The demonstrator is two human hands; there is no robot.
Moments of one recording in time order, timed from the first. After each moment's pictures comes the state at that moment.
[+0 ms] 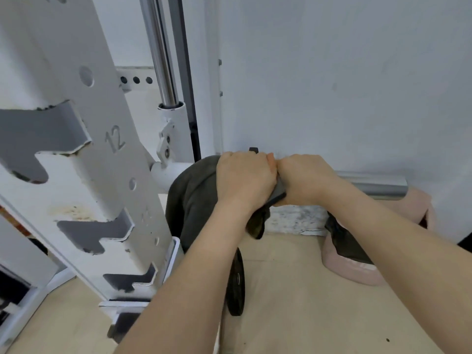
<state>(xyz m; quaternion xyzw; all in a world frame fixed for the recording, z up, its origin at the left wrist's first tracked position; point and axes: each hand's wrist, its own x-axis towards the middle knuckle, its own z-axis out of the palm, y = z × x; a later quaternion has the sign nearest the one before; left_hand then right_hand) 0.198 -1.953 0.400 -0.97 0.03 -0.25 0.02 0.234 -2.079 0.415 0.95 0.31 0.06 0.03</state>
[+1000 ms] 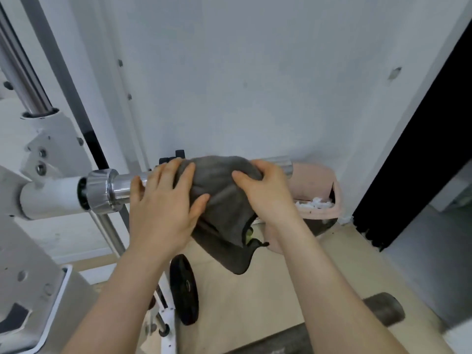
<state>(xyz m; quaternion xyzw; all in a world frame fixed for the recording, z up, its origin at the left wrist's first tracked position) 0.148 -1.974 0.378 -0.97 0.06 -0.21 -0.06 0.164 -2.153 0.394 0.81 -0.01 0.12 -0.58</state>
